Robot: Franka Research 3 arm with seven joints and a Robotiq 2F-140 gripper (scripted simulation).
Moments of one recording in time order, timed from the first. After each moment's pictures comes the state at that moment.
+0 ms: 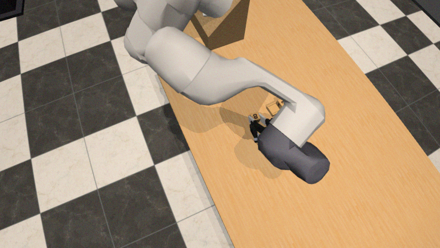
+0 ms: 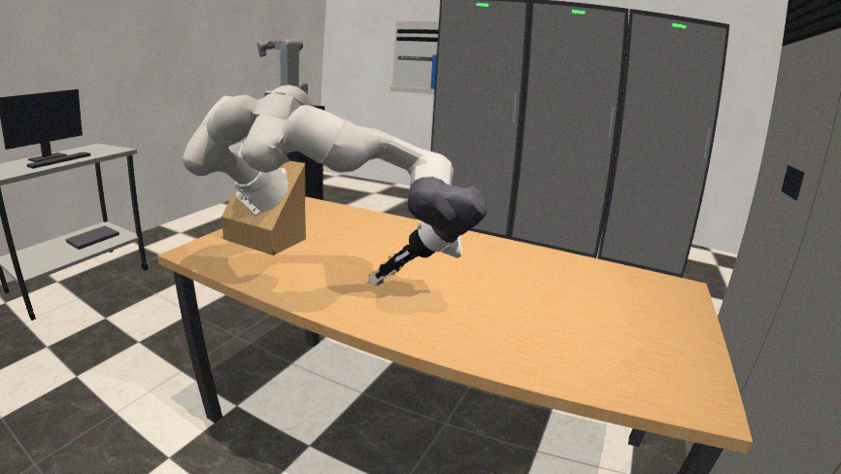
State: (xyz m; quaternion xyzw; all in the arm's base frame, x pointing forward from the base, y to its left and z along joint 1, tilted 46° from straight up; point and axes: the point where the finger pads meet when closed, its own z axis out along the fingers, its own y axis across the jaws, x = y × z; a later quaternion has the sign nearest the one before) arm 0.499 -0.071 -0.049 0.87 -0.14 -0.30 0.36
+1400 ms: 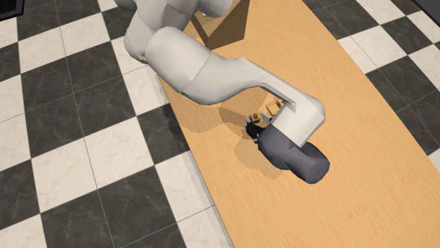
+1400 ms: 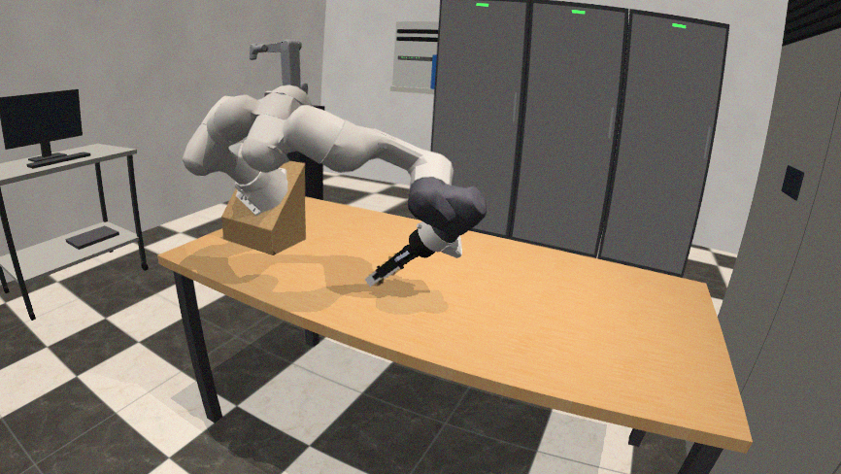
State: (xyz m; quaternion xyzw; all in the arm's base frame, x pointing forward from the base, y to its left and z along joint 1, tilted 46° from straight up) arm 0.499 -0.071 -0.049 0.87 -0.14 -0.30 0.36
